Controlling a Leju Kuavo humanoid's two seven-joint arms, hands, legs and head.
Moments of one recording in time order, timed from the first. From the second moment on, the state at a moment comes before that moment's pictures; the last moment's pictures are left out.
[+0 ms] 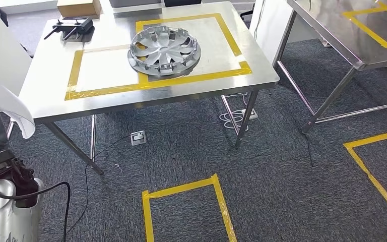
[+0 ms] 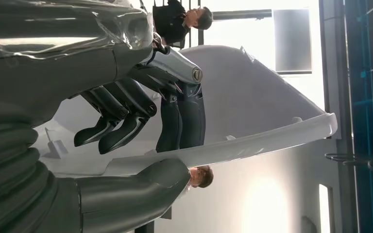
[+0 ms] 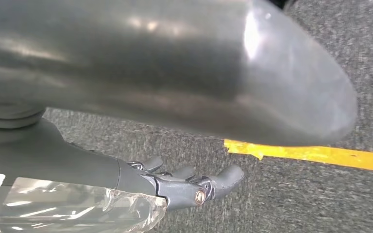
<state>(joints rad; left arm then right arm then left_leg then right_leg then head) -0.15 0.08 0.16 -1.73 0.08 0.25 -0.39 -0.03 -0.06 0.53 -0.21 -0.10 -0.20 -0.03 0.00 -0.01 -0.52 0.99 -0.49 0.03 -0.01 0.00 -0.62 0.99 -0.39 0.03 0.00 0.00</state>
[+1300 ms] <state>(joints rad) -0.19 0.12 0.16 -1.62 0.08 0.27 -0.40 -0.03 -0.04 0.53 -0.21 -0.12 -0.20 -0.03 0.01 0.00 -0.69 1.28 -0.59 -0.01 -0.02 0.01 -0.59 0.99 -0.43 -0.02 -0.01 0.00</state>
